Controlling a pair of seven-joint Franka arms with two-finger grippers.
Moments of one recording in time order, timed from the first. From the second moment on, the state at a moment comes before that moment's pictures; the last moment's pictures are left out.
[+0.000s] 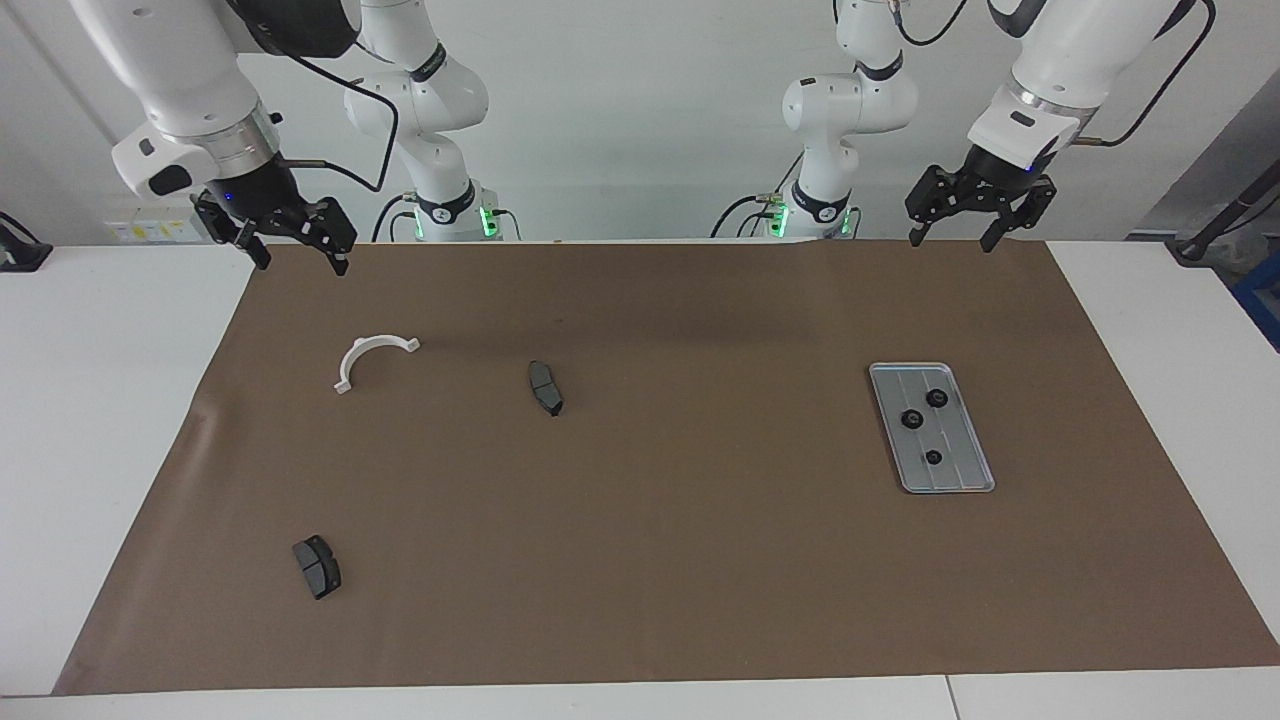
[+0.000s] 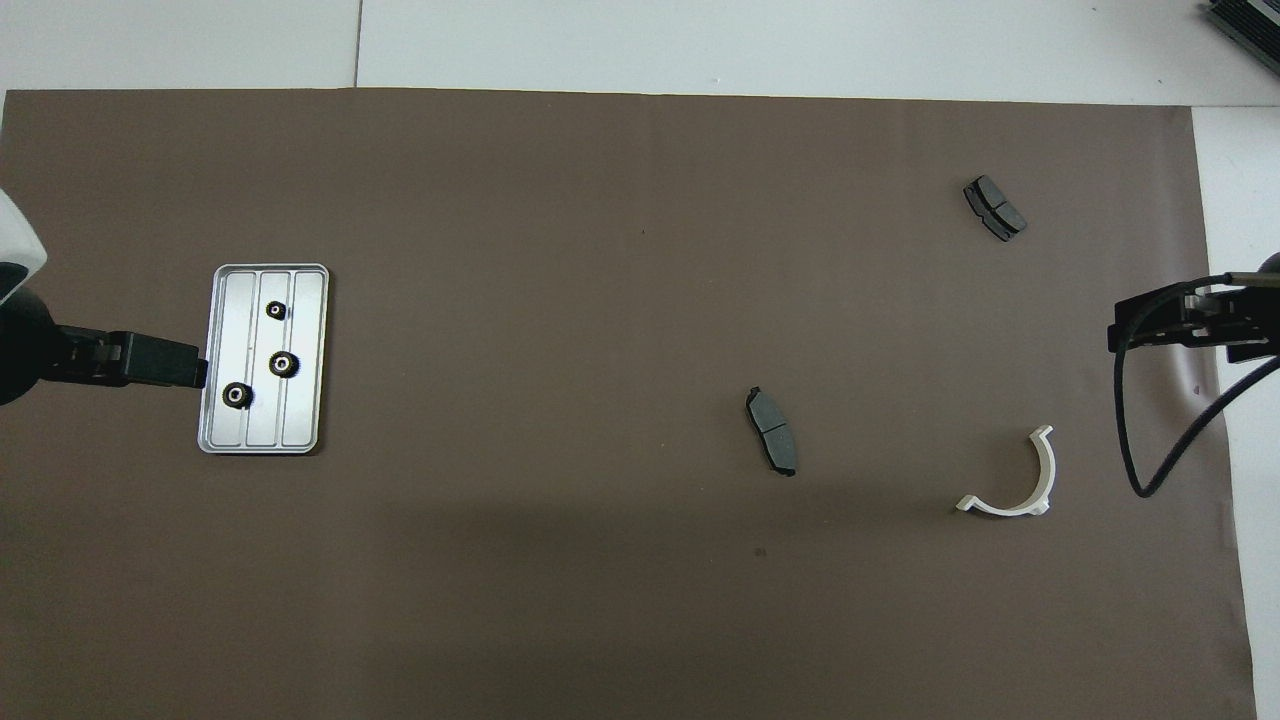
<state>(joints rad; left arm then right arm) -0.02 -0.14 -0.09 -1.71 -0.08 1.58 0.02 0.14 -0.03 -0.15 -1.60 -0.03 1.53 0.10</state>
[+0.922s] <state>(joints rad) 0.02 -0.09 -0.08 -1.75 -0.08 1.69 0.02 0.14 -0.03 -0.15 -1.60 -0.03 1.53 0.10</state>
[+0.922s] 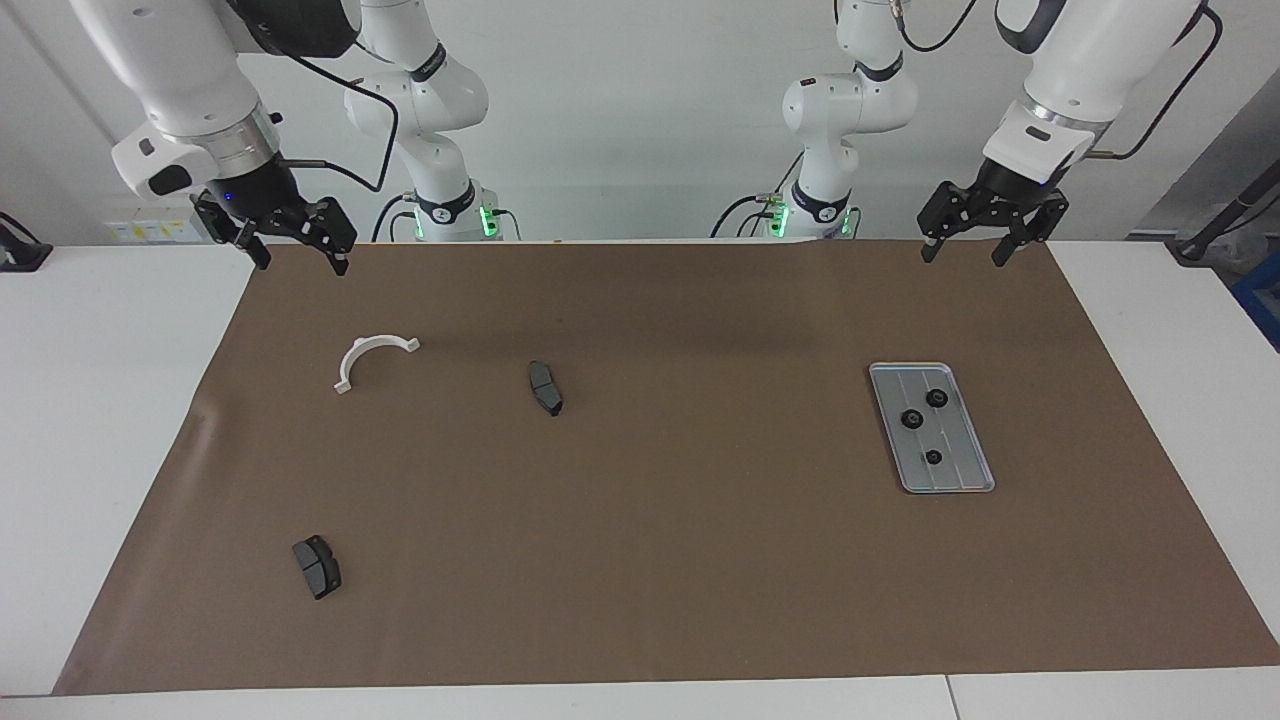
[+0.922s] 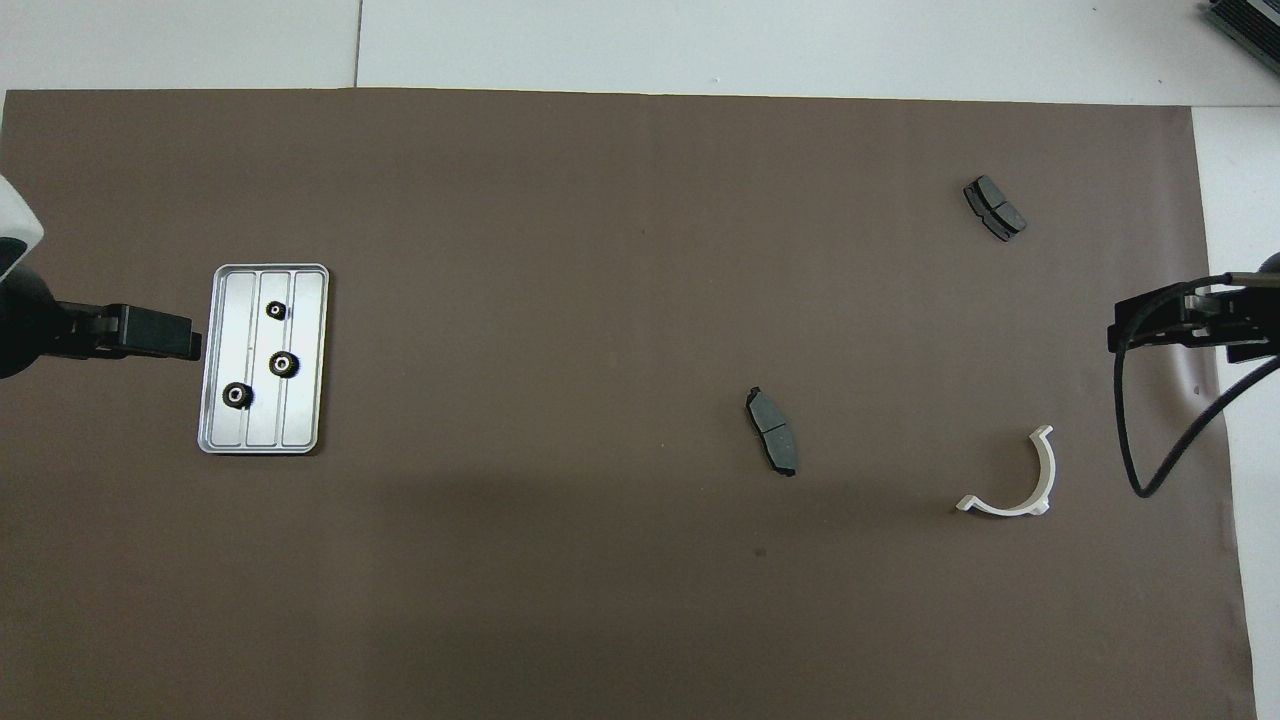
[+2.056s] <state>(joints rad) 0.06 0.23 -0.08 -1.87 -0.04 2.13 -0.03 0.14 -0.03 -0.15 -1.60 -0.03 1.53 0.10</state>
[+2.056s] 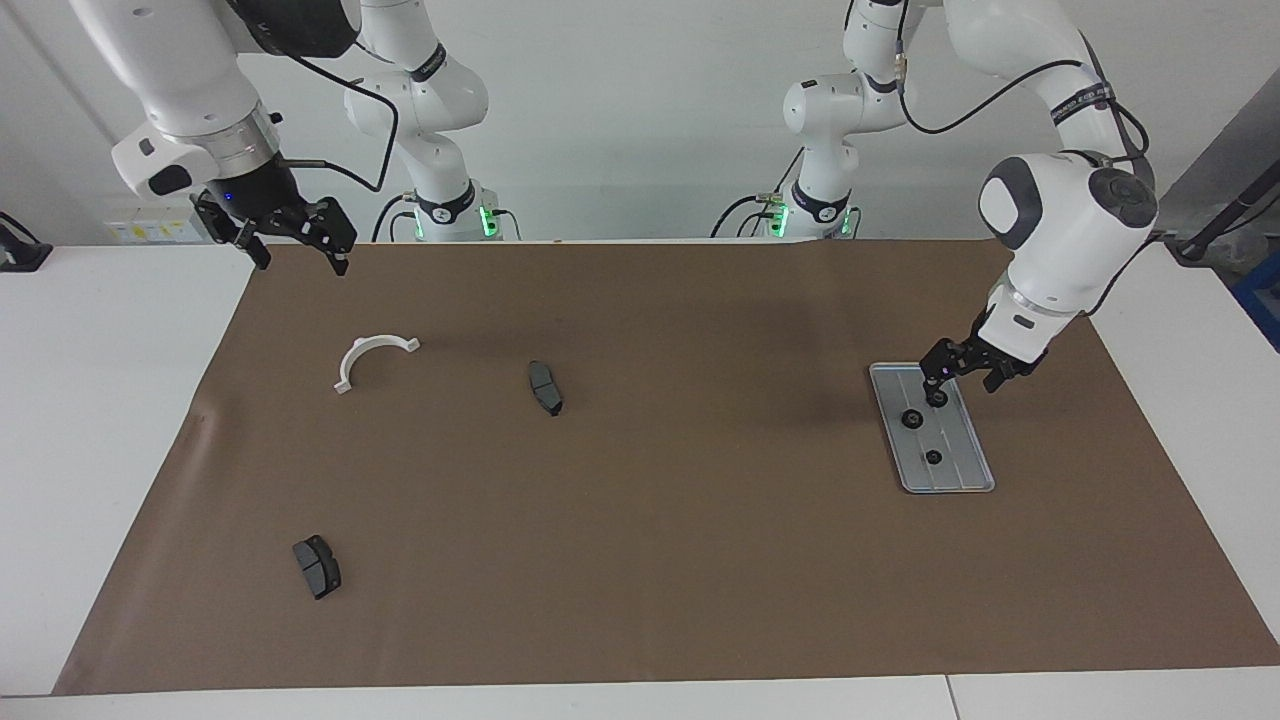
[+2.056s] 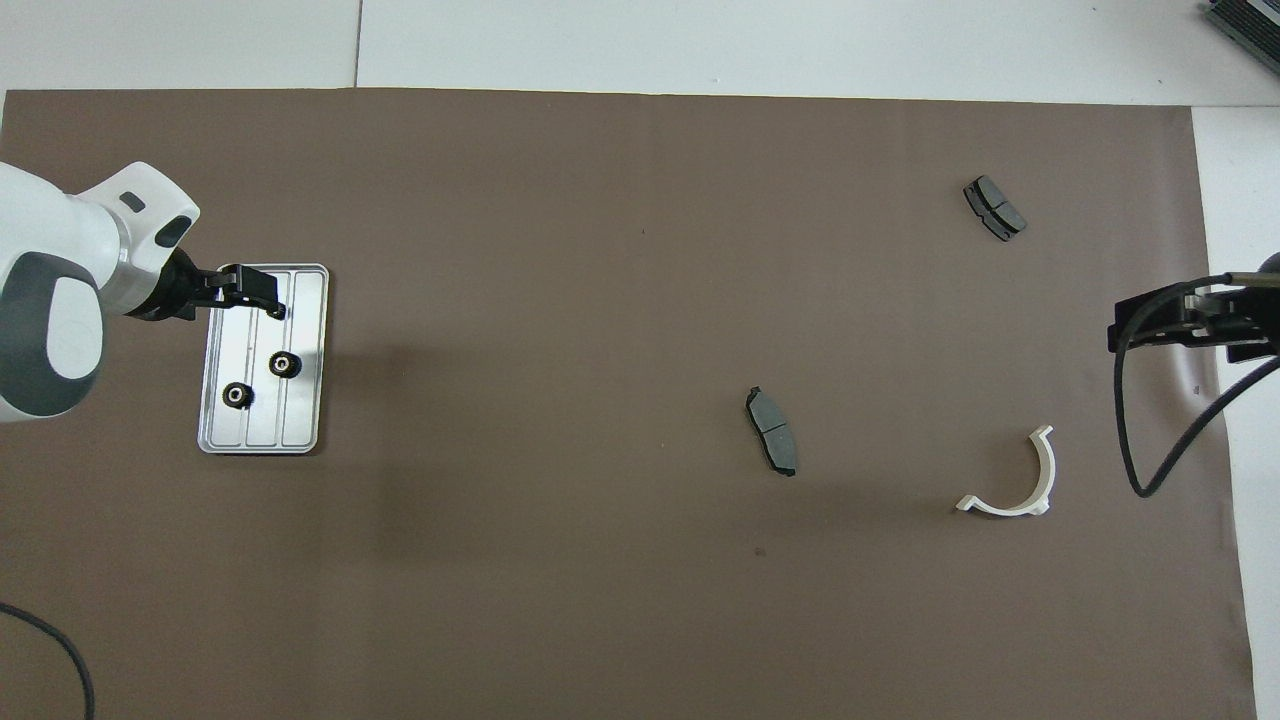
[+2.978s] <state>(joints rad) 0.07 0.36 -0.08 -1.88 -0.02 2.26 -0.10 0.14 -0.03 -0.15 -1.60 -0.03 1.53 0.10</state>
